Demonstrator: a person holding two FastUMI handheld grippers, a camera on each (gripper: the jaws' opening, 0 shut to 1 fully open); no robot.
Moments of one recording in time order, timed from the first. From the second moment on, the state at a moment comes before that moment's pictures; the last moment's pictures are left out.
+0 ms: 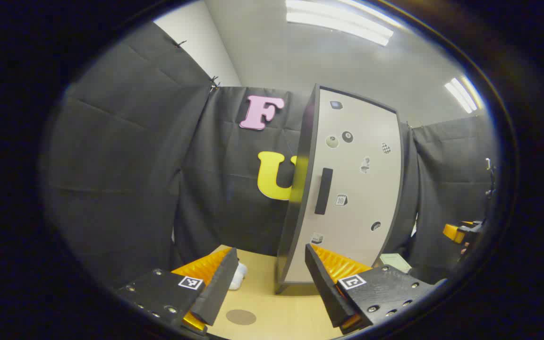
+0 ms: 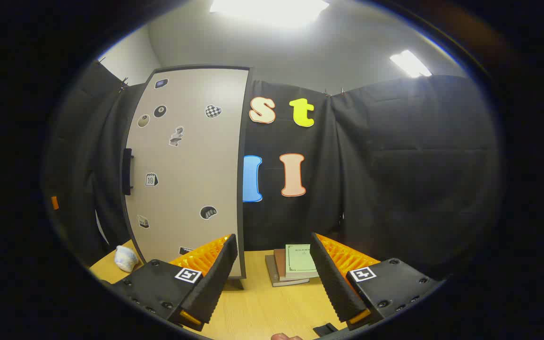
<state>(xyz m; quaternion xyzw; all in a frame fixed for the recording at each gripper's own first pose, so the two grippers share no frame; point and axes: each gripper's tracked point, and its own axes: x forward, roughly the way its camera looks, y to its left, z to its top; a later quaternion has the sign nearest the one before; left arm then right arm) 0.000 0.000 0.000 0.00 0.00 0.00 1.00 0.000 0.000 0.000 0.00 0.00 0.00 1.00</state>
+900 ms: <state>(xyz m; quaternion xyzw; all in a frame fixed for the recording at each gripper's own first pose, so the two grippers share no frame) -0.017 0.002 -0.018 0.04 0.01 0.03 1.00 0.009 0.060 -0.003 0.00 0.02 0.09 1.00</state>
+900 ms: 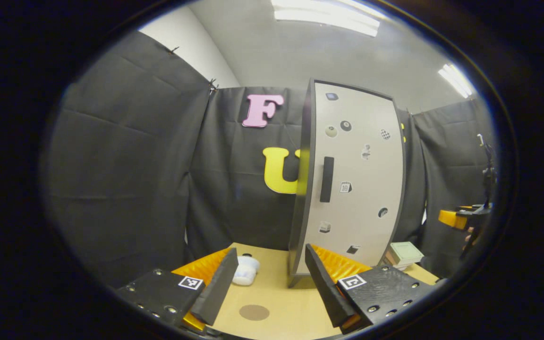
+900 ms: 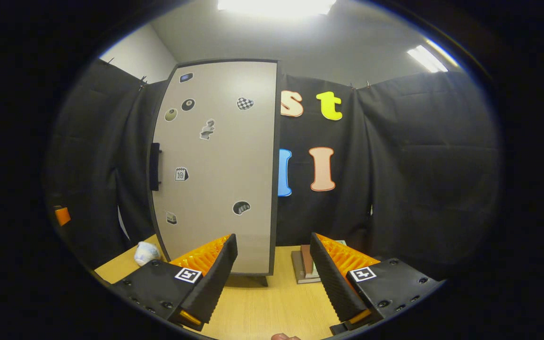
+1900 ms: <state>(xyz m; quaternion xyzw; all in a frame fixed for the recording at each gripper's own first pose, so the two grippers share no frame) -0.050 0.068 -0.040 0.00 0.00 0.07 1.00 0.045 0.277 0.086 0.03 0.00 0.23 0.97</state>
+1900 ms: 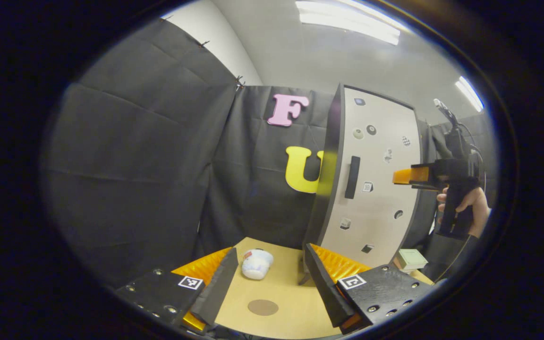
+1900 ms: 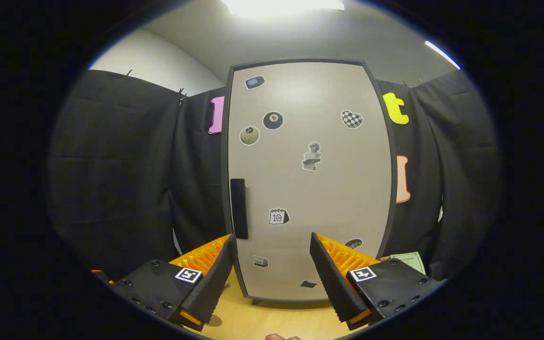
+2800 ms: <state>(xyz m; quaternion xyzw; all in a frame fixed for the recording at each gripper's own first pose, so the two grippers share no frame) -0.038 0.136 -0.053 0.02 0.02 0.11 0.99 0.135 0.385 0.103 0.01 0.01 0.21 0.98</state>
